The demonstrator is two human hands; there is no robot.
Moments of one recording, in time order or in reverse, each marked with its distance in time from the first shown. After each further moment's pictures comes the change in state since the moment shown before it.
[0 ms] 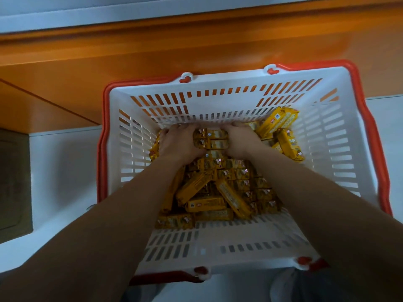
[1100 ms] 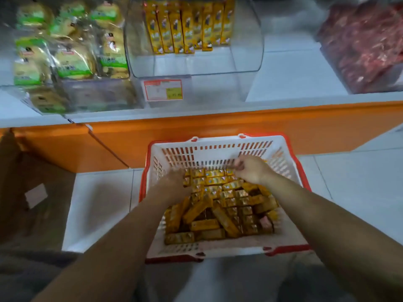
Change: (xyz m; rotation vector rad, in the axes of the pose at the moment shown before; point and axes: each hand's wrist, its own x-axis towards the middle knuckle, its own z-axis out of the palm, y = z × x) left_hand -0.127 0.021 -0.109 -0.137 -0.084 -0.132; right_hand -0.119 -0.007 -0.112 0.268 0.105 0.014
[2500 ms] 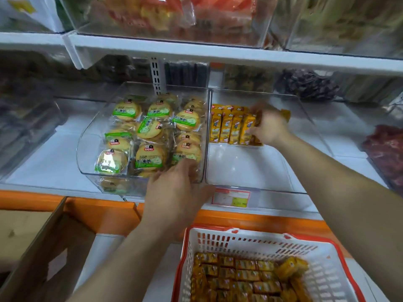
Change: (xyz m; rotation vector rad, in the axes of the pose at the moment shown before) left_hand -0.054 0.013 -0.235 -0.316 0.703 0.113; right_hand 0.136 -0.251 -0.229 -0.125 0.668 -0.371
